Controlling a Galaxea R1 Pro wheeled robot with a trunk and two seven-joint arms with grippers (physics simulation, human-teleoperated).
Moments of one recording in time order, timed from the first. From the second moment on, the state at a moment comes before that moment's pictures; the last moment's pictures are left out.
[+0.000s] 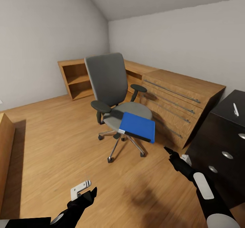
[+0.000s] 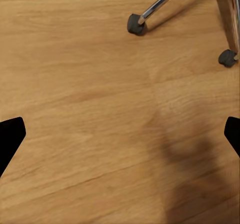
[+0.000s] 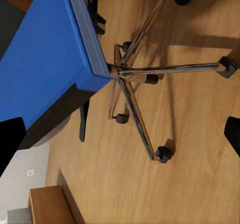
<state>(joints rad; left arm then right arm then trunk) -0.72 0.55 -1.66 -1.58 1.65 -0.59 0.93 -0.49 -0.08 -0.32 -0.93 -0.92 0.53 0.23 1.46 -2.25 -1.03</state>
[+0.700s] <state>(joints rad) -0.72 0.54 -1.66 -1.57 1.65 -0.59 0.93 -0.49 -0.08 -0.32 -0.93 -0.91 0.53 0.35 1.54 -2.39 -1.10</state>
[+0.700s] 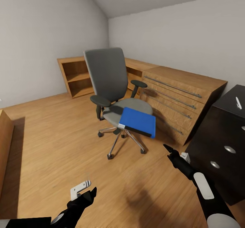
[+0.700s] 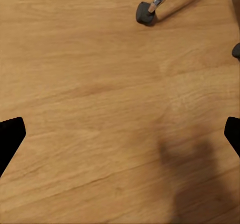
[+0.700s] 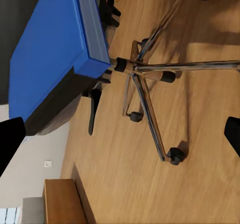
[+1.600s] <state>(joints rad) -0.72 0.54 -1.67 -1.54 1.65 -0.59 0.93 -0.49 -0.08 -0.32 -0.93 -0.91 0.53 0.37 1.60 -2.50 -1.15</state>
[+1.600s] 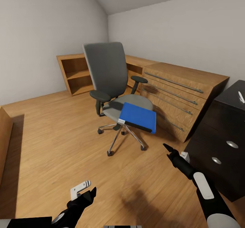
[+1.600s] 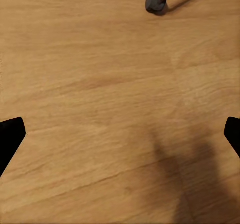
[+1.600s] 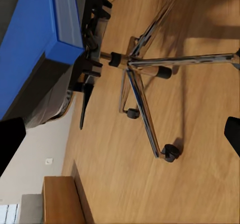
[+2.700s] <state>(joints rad) -0.72 0.54 -1.68 -1.54 1.65 -0.59 0.92 -0.49 -0.08 -0.32 -0.93 -0.91 0.53 0.49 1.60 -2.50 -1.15</state>
